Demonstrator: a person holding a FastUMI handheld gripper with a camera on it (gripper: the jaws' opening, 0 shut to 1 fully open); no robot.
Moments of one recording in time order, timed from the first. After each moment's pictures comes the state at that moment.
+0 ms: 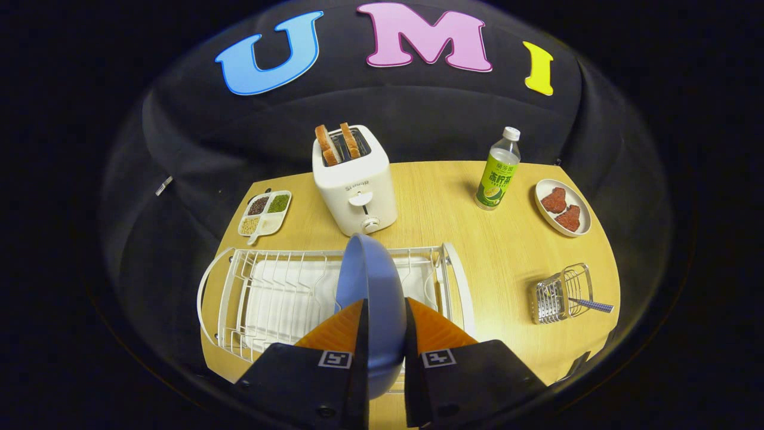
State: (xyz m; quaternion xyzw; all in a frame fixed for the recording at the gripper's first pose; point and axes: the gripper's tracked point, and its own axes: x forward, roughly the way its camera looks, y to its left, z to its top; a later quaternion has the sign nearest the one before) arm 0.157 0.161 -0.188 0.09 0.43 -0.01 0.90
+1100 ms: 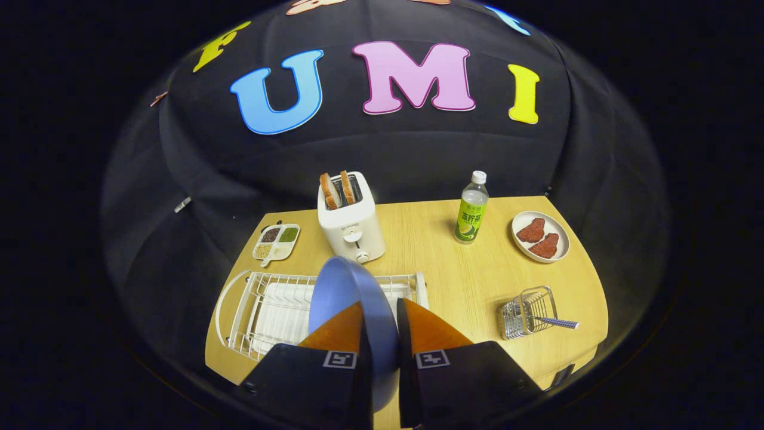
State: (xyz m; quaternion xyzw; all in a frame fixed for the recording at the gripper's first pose) arm 0.114 0.096 -0.113 0.11 0.34 0.02 0.93
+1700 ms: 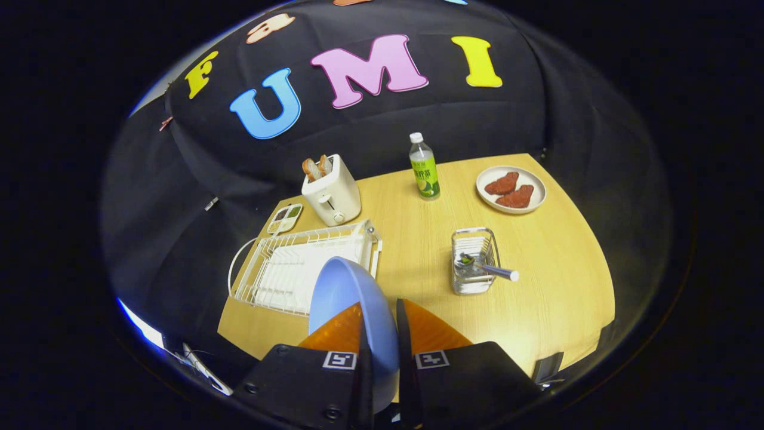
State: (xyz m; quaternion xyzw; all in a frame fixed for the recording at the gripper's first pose) arm -0.020 -0.043 -0.172 0.19 0.38 0.09 0.90
